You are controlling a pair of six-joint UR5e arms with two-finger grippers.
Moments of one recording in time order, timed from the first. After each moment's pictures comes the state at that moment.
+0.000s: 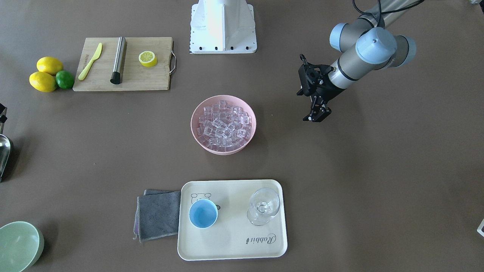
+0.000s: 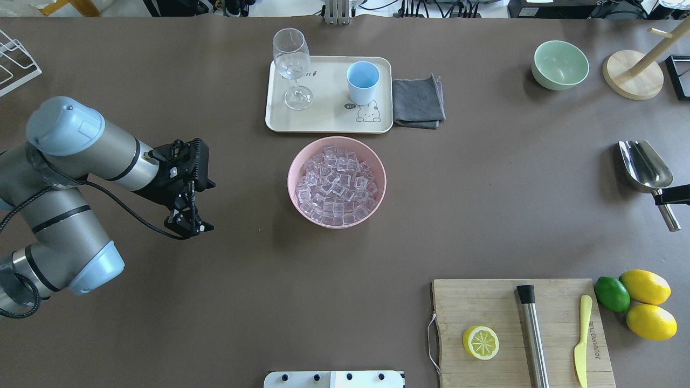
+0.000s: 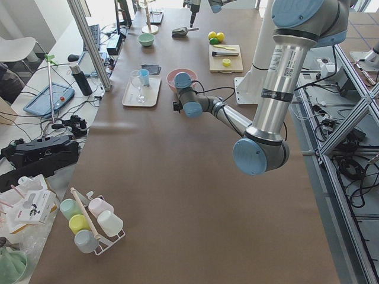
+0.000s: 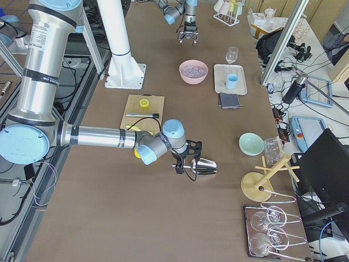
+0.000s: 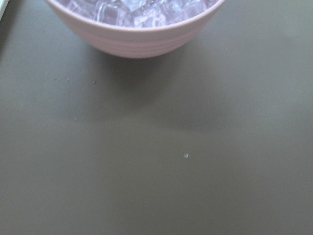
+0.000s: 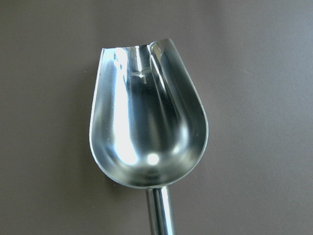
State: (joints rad) left arm -0.71 -1.87 -1.73 -2.13 -2.22 0.24; right arm 1.12 -1.82 1.61 -0.75 2.13 0.82
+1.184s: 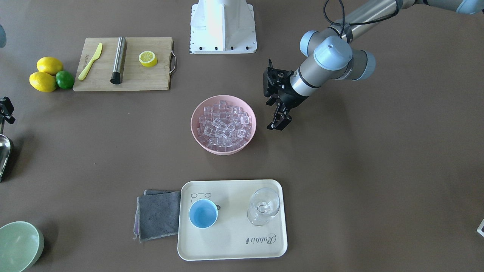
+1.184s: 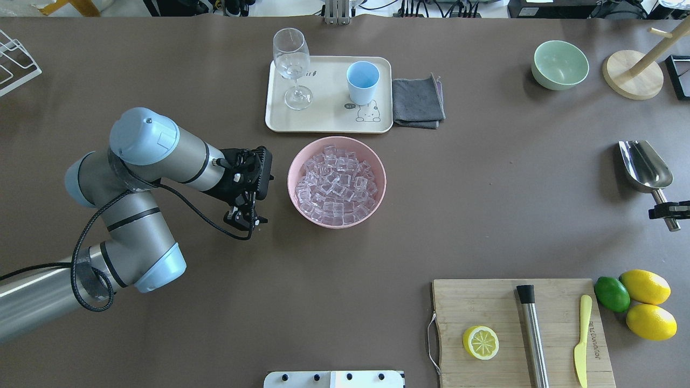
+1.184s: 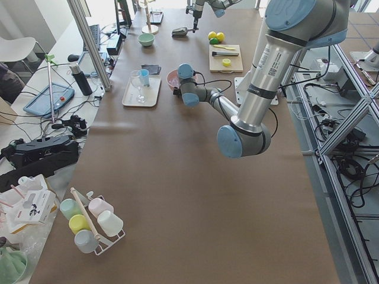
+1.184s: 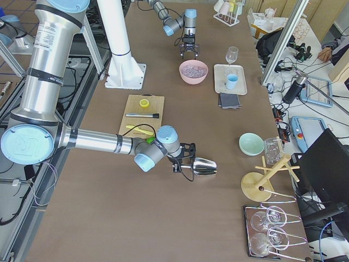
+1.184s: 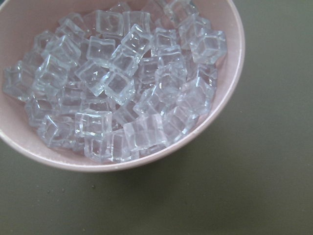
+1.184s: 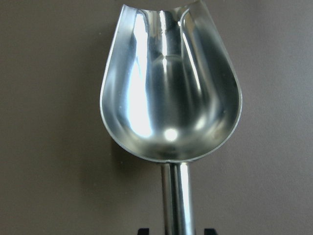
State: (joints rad) left arm -0.62 -2.05 -1.58 -2.22 -2.10 0.35; right arm 1.03 -1.83 1.58 -0.66 2.08 0.82
